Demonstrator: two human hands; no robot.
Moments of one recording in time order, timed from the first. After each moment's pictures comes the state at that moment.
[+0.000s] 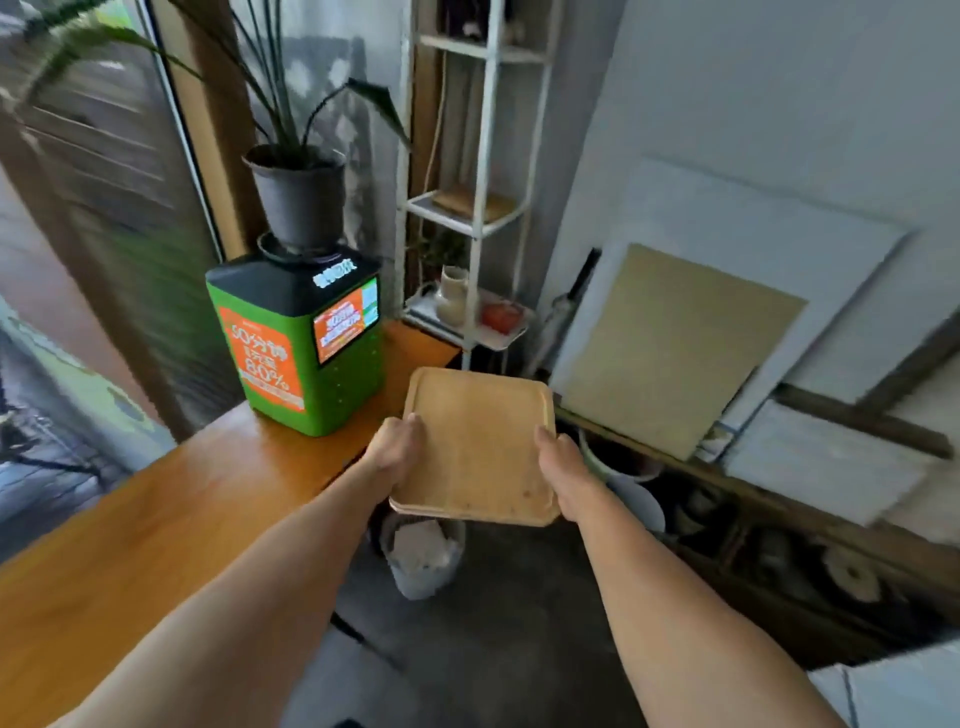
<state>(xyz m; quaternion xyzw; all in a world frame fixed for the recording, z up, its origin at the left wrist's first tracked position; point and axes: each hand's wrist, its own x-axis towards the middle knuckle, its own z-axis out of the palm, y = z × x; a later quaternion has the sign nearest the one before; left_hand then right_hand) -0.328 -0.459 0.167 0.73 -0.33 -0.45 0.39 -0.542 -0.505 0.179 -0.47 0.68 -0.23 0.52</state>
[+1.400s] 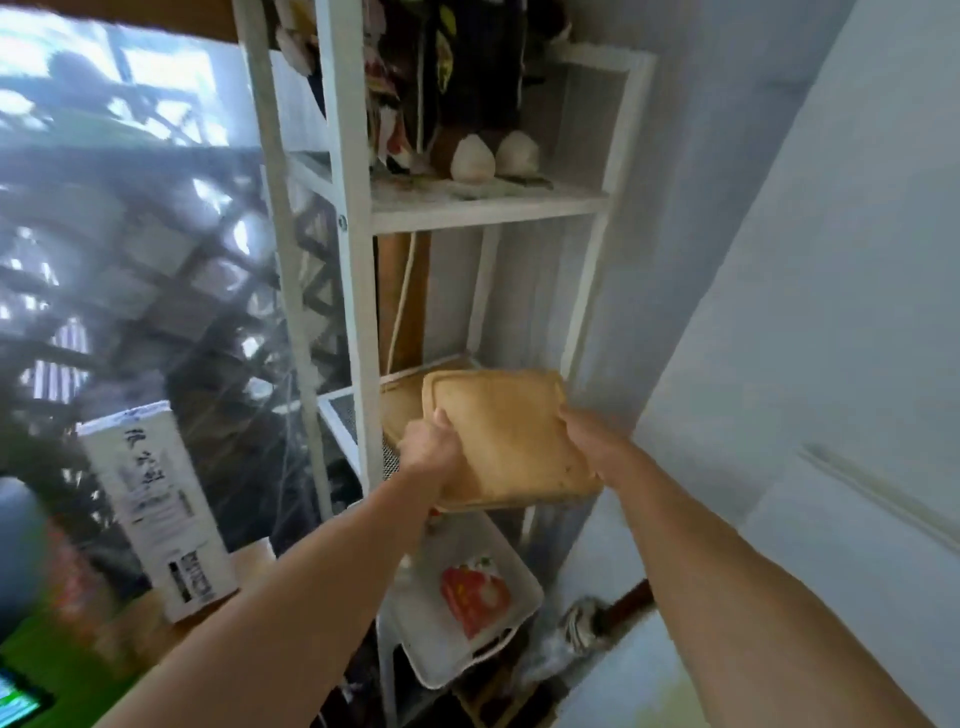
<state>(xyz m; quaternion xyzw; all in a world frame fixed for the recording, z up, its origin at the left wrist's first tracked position) -0.305 -1.204 0.256 0.83 -0.15 -0.27 0.47 -0.435 -1.364 0.263 -0.68 0.54 -0.13 0.48</state>
